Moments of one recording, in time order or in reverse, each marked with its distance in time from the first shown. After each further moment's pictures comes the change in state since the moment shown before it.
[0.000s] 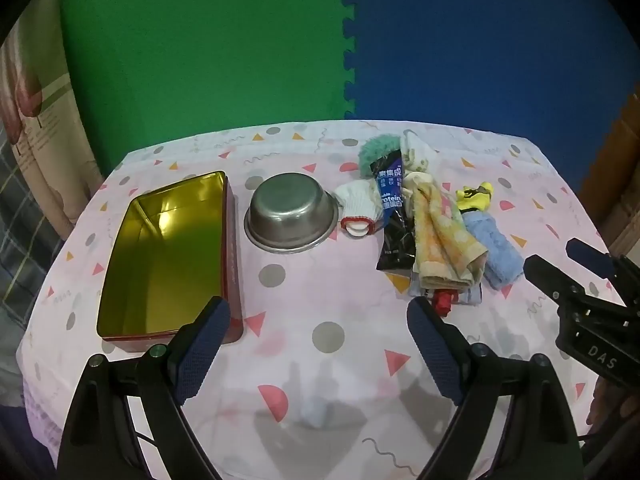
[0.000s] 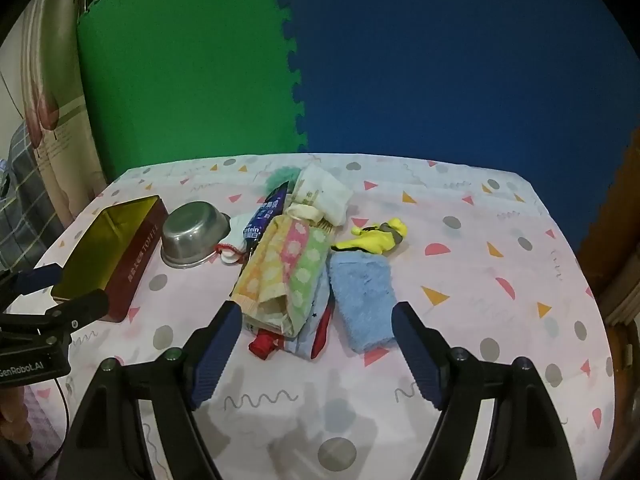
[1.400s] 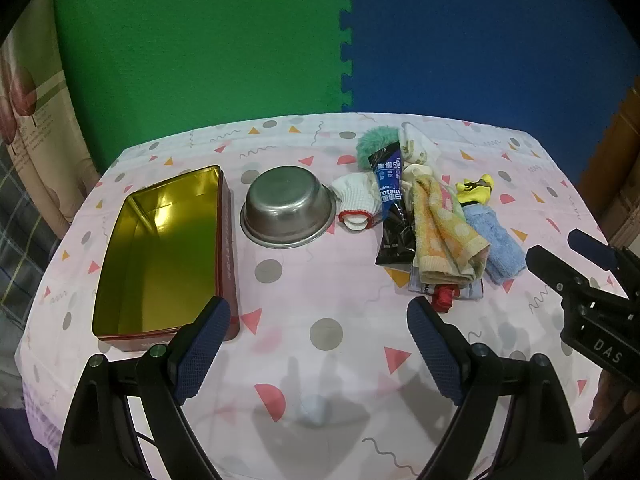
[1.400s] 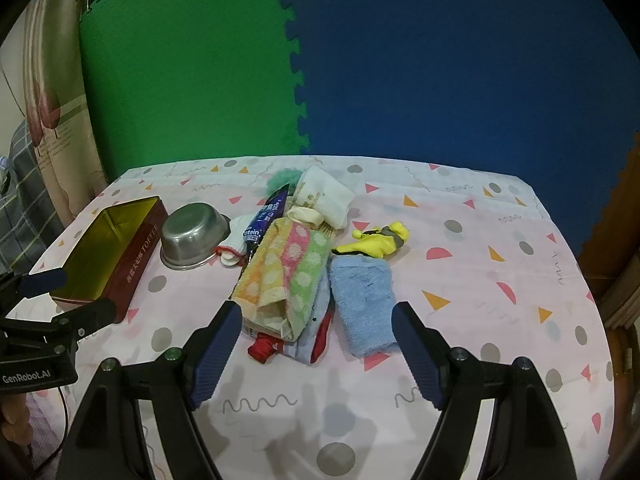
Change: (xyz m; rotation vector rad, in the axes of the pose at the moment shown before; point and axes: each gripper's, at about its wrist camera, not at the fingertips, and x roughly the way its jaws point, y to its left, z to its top) left arm 0.009 -0.002 -0.003 0.016 0.020 0.001; right arm 0.004 0.003 -0.002 -0.005 -0.011 0.001
